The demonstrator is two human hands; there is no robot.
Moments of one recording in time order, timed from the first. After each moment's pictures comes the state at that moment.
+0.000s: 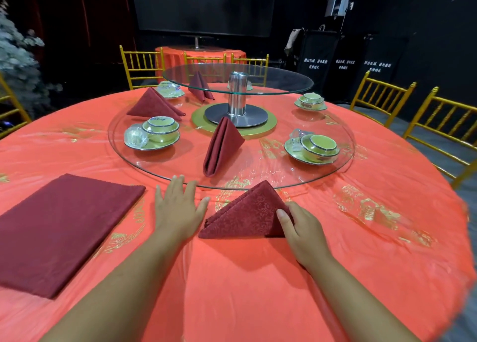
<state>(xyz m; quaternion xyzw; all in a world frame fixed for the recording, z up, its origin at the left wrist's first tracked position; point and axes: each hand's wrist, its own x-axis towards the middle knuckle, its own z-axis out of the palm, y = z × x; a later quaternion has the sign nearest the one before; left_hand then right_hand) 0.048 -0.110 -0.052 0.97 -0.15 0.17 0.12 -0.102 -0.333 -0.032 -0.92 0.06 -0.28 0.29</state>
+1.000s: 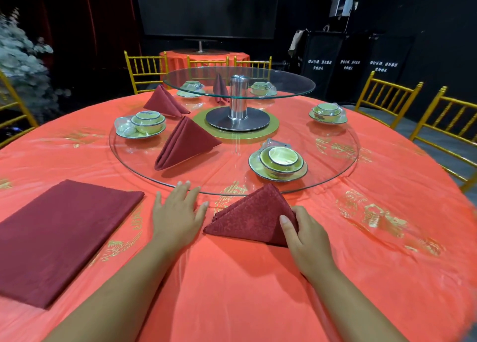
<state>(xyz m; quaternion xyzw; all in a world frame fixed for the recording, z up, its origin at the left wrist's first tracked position) 0.050 -0.112 -0.052 0.96 -0.17 0.17 0.13 -0.105 -0.335 -0.029 -0.90 0.10 -0.28 0.32</state>
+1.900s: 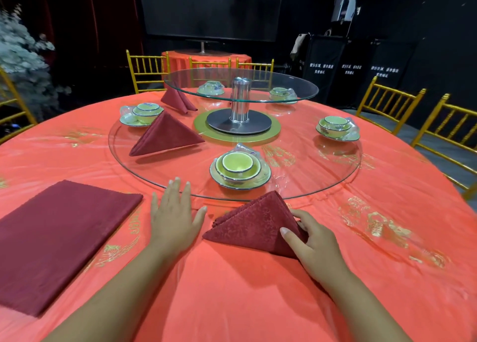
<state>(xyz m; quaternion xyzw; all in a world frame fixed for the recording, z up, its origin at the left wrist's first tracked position) 0.051 -0.112 -0.051 0.96 -0.15 0.21 0.12 -0.106 -0.353 -0.025 -0.89 0.06 -0.21 0.40</state>
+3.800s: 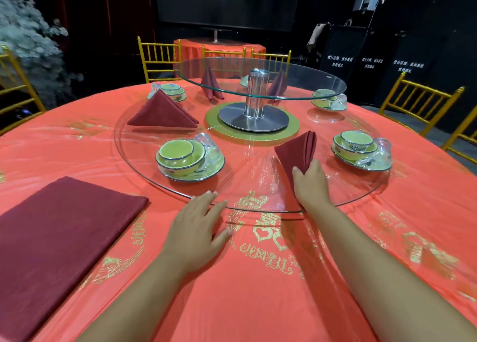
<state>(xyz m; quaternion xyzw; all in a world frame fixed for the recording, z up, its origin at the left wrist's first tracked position) 0.051 -0.115 -0.044 0.92 -0.31 0.16 0.16 0.075 -0.380 -0.001 -0.85 0.24 -0.28 0.37</state>
